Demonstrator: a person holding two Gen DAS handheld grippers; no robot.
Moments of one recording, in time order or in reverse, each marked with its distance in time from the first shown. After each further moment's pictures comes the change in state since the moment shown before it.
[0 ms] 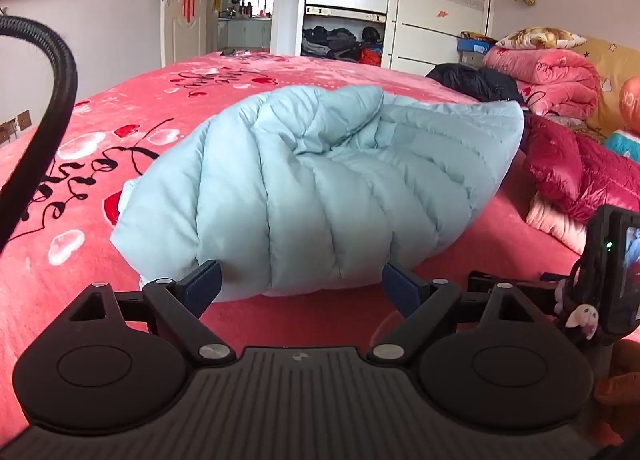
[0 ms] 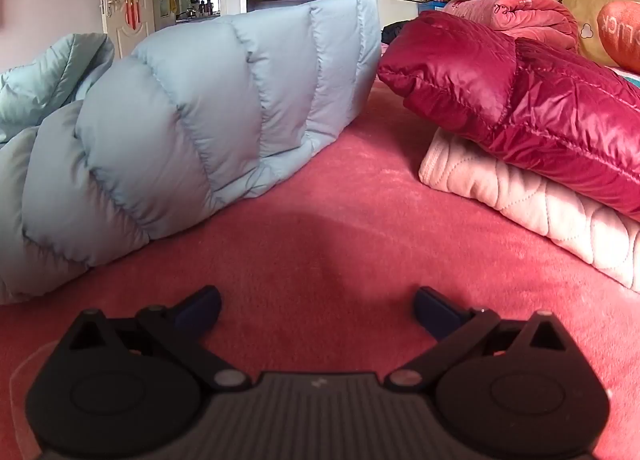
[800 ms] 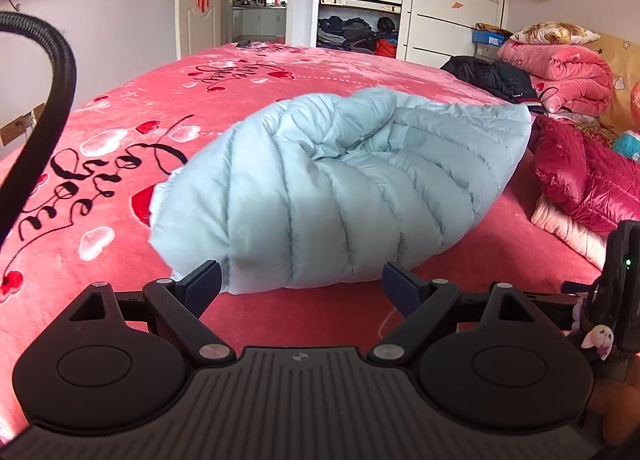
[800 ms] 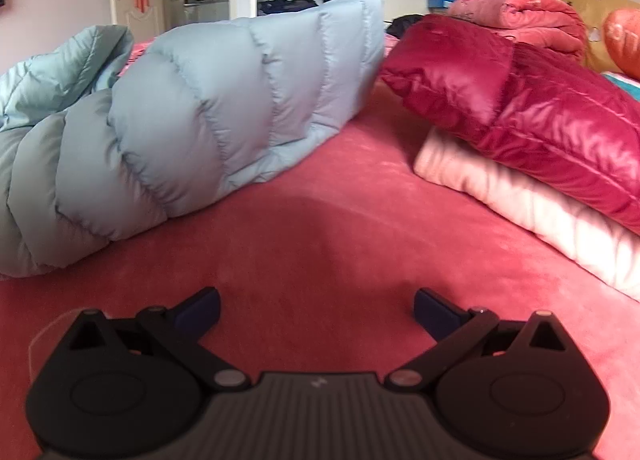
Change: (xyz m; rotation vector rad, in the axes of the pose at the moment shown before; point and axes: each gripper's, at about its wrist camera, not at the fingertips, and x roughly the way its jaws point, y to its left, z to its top) left arm -0.016 0.002 0.001 -0.015 0.069 0.051; right arm -0.033 0.000 -0.001 -0.029 0.039 -0.028
